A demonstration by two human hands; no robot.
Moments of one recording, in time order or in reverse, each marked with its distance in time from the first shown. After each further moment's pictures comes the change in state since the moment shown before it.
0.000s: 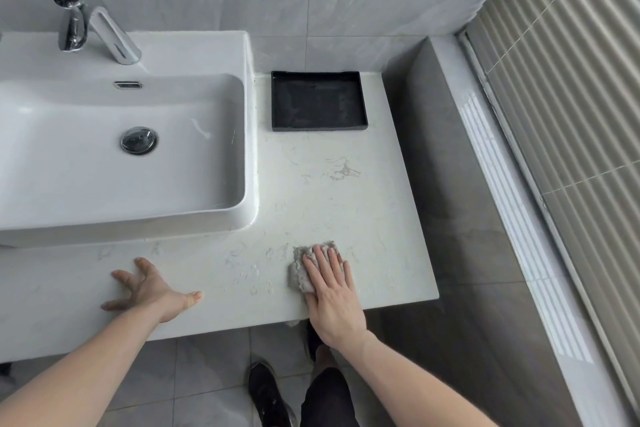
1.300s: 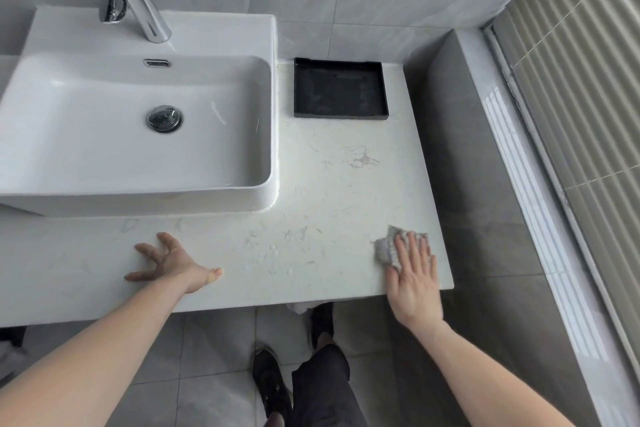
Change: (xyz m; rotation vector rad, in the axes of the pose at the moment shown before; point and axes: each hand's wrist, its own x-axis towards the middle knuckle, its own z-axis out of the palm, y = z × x) left_hand -0.013 0.004 -0.005 0.021 0.026 0.025; right_hand -0.030 0.098 -0.028 -0.091 0.103 0.343
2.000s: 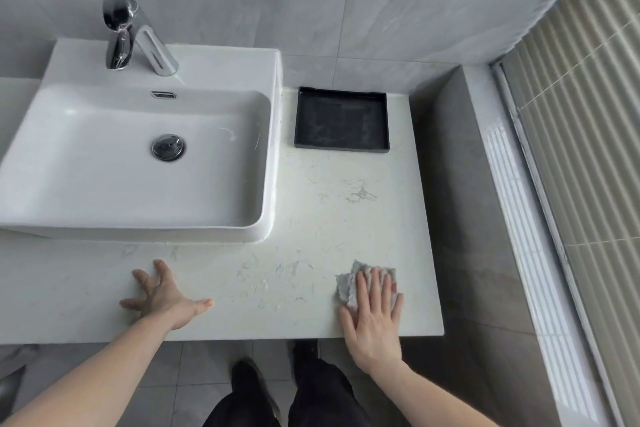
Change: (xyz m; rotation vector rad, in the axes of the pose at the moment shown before) left_hand 0.005 -0.005 0.004 -0.104 0.026 -0.047; right_hand 0.002 -0.054 -0.007 -0.041 -0.208 -0.098
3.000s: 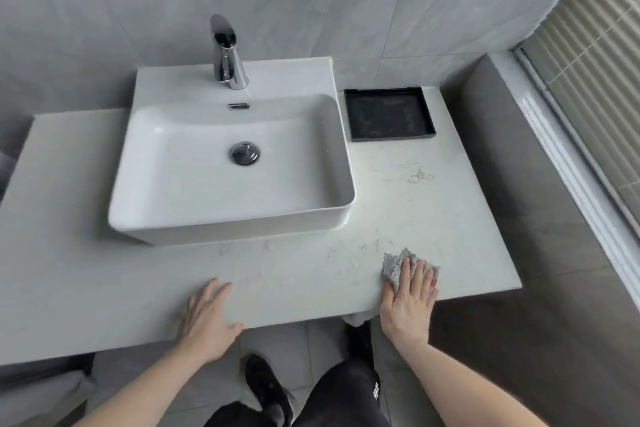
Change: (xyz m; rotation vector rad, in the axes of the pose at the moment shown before) left_hand 0.042 -0.153 -0.056 0.239 0.076 0.584; right_hand -0.022 -0.145 0.064 0.249 0.180 0.409
